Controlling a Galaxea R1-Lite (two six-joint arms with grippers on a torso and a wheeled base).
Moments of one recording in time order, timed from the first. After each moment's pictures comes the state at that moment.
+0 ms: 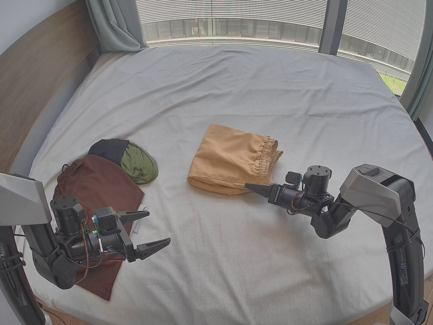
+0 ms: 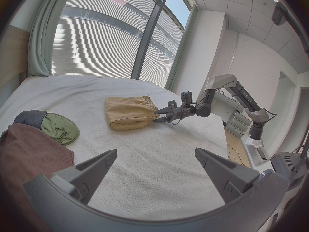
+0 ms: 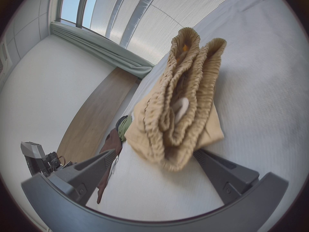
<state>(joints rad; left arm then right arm) -0.16 2.10 -0.25 -1.55 -0.74 0.15 0.30 2.58 -1.22 -1.17 0.58 0.62</state>
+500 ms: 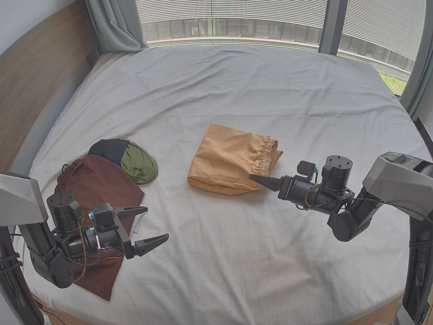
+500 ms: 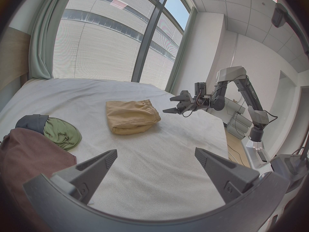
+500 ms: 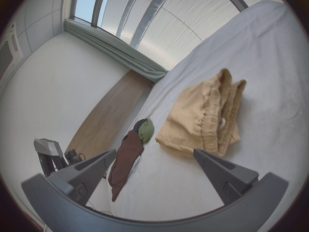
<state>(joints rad) -0.15 2.07 -0.26 -1.55 -0.74 0.13 0.34 2.32 -0.92 -1.31 0.58 0.60</state>
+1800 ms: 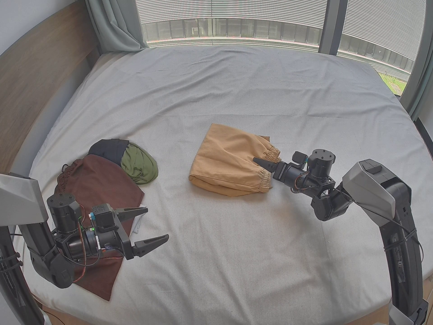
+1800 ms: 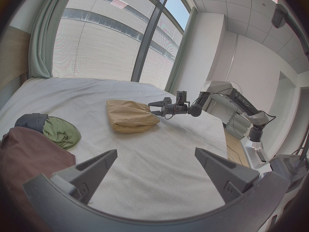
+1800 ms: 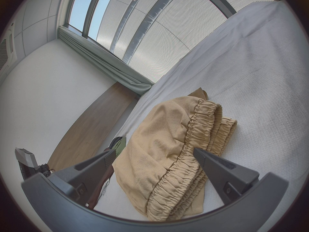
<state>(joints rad) -0.15 2.08 -0.25 -1.55 -0.75 0.13 0.25 2.65 -1.49 -1.11 0.53 0.63</state>
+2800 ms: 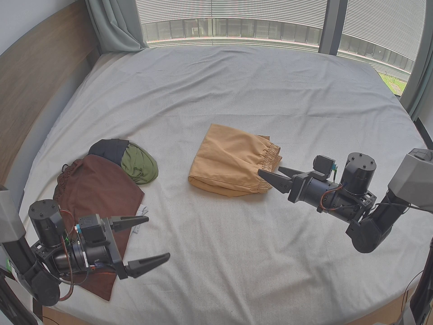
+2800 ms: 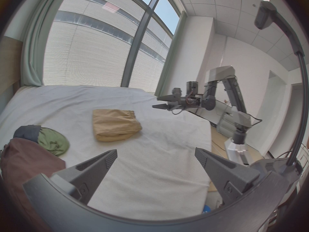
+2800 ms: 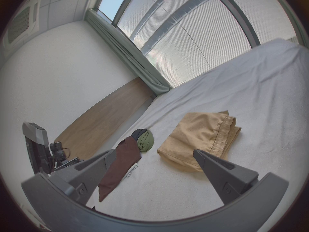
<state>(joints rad) -0.23 1.87 -0.09 -1.55 -0.76 0.12 0.40 2.11 -0.69 -1.40 0.40 0.40</state>
